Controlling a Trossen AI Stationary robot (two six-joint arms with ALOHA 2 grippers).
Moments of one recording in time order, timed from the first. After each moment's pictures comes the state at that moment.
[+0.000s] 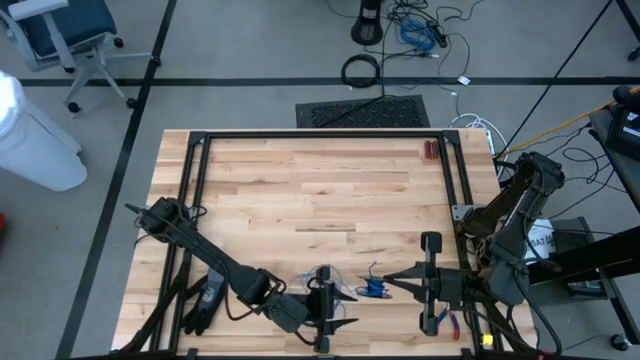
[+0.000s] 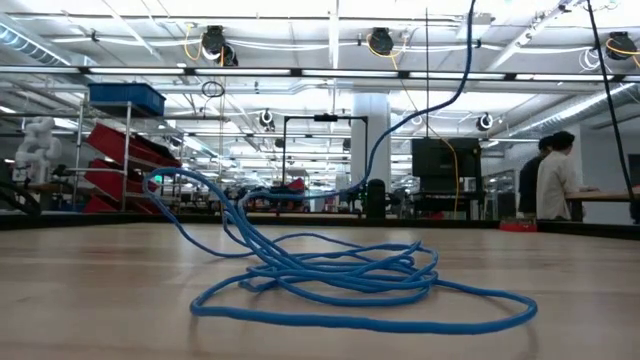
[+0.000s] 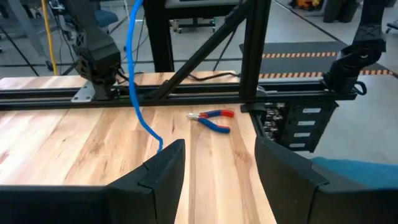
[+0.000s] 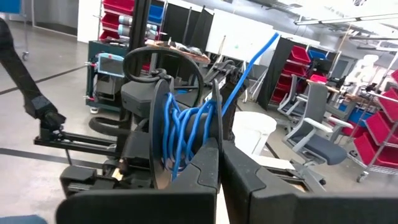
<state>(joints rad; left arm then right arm) -0.59 1.94 1.50 0.16 -0.52 -0.15 0.94 1.31 1.18 0.17 1.02 -0.22</state>
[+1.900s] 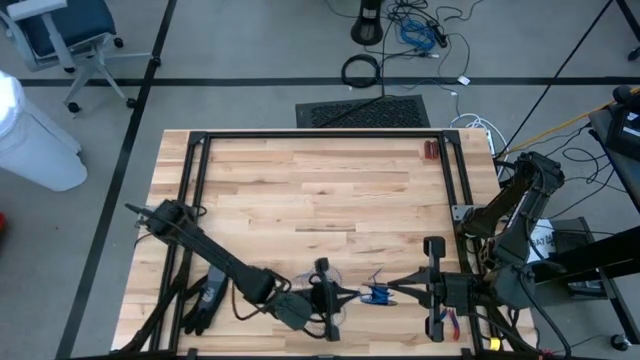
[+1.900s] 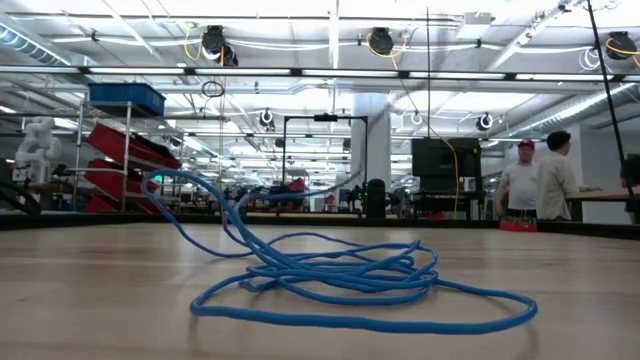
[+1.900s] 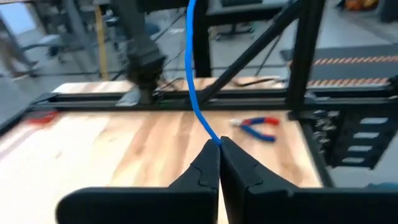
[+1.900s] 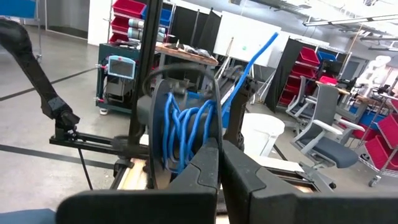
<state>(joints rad) -0.57 1.98 1.50 0.20 -0.69 -0.10 0.97 1.31 1.18 0.17 1.02 -0.21</state>
